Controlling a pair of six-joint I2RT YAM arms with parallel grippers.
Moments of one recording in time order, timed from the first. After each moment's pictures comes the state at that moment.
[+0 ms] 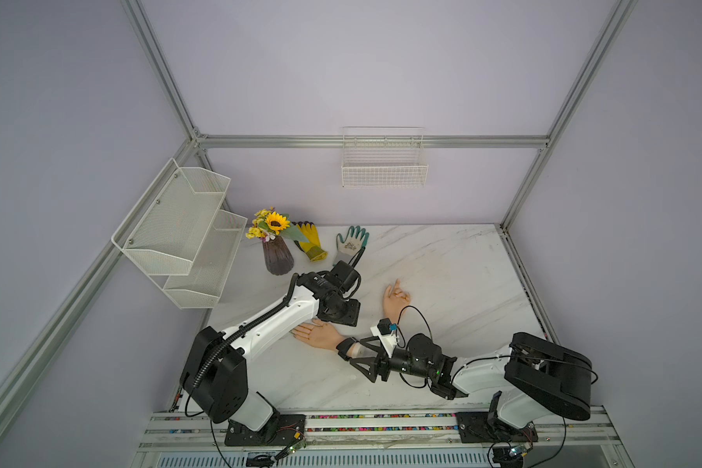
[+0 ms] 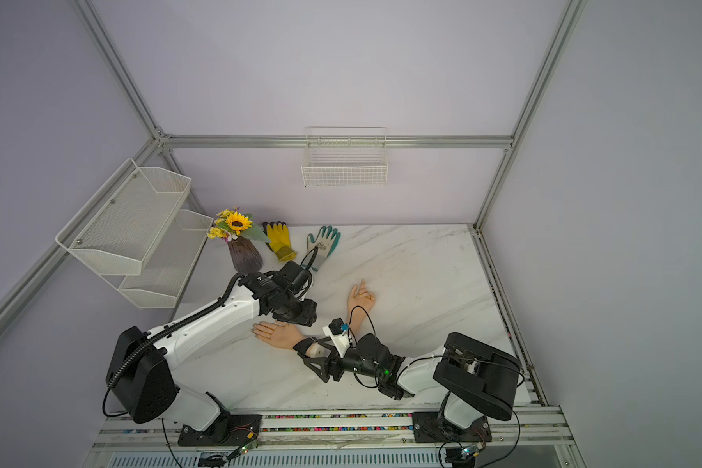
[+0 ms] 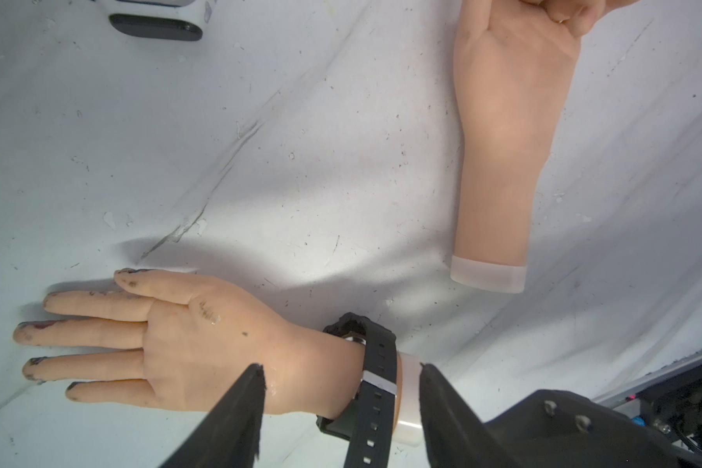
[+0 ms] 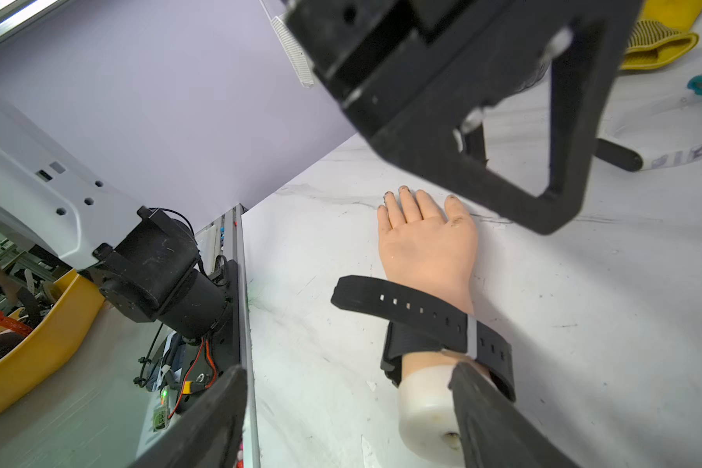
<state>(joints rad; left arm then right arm) -0.64 1.51 1.22 -0.92 0.04 -0.41 1.04 1.58 0.36 1.02 -0.19 0.40</state>
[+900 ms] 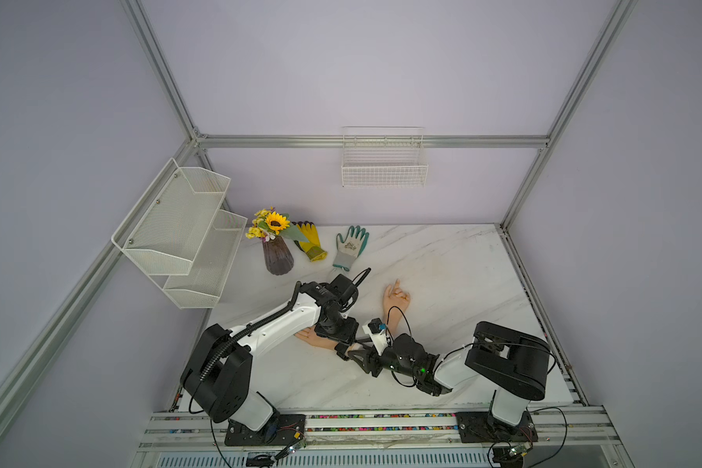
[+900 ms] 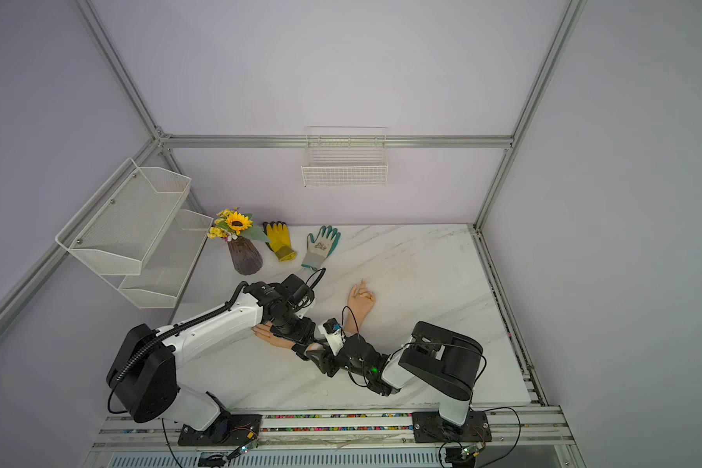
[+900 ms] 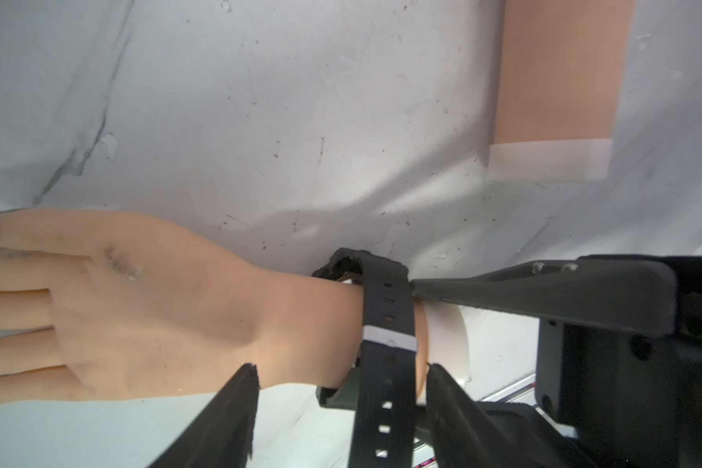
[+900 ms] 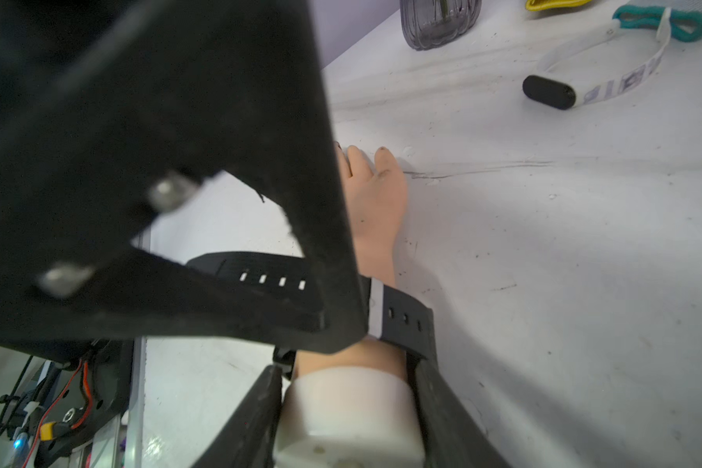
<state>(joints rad) -0.65 1.53 1.10 -0.96 0.11 -0.31 1.04 1.78 0.44 1.03 -0.06 0.39</state>
